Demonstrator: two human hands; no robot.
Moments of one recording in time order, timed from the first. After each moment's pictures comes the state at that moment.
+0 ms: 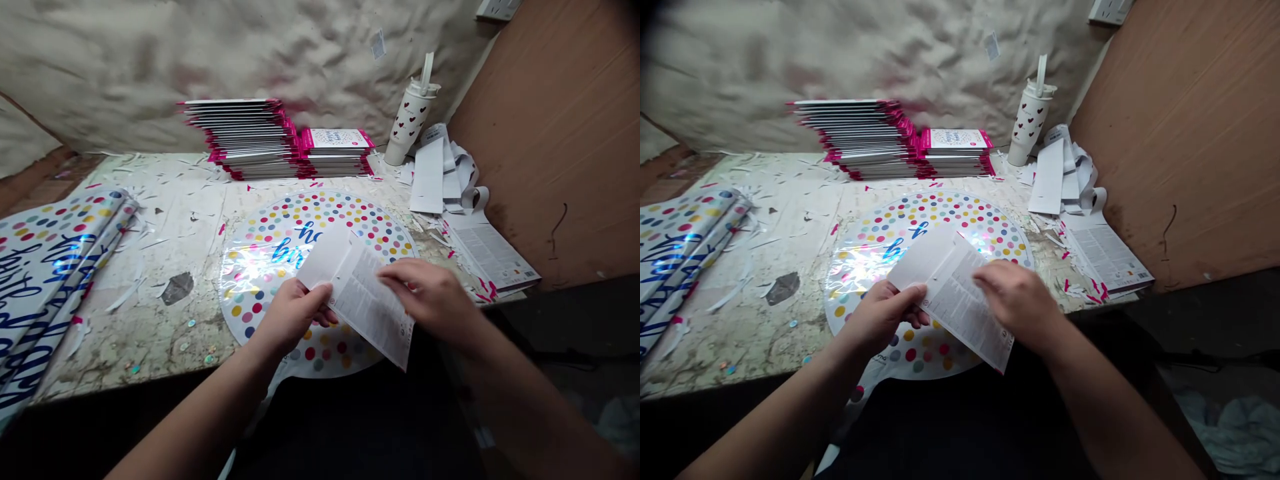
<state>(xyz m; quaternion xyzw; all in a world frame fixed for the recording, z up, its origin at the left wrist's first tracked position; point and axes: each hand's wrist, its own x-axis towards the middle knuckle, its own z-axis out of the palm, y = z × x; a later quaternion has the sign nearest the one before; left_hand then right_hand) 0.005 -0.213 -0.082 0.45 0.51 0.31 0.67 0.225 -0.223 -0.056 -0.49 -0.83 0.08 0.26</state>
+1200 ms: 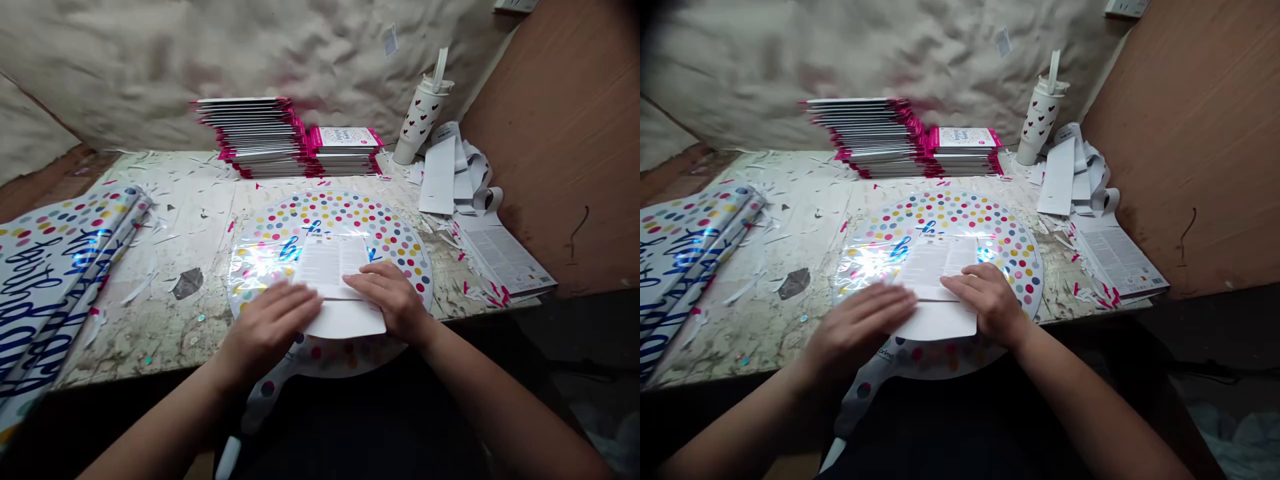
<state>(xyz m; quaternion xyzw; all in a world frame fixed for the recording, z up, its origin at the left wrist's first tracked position) -0.064 -0.227 -0.101 0.90 0.30 0.31 -0.03 0.198 -0.213 -0.113 -0.32 -0.87 0.05 0.36</state>
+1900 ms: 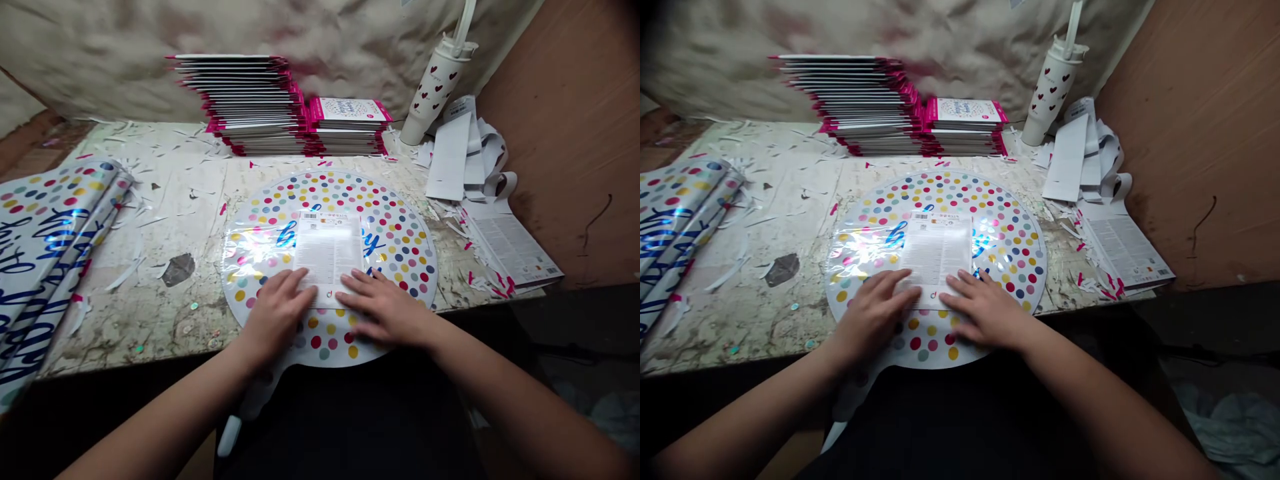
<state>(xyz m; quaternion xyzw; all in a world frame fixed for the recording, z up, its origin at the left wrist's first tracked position) -0.050 -0.226 -0.137 0.86 0.45 0.22 0.09 0.198 -0.228 -0.134 -0.36 -0.92 0.11 0.09</state>
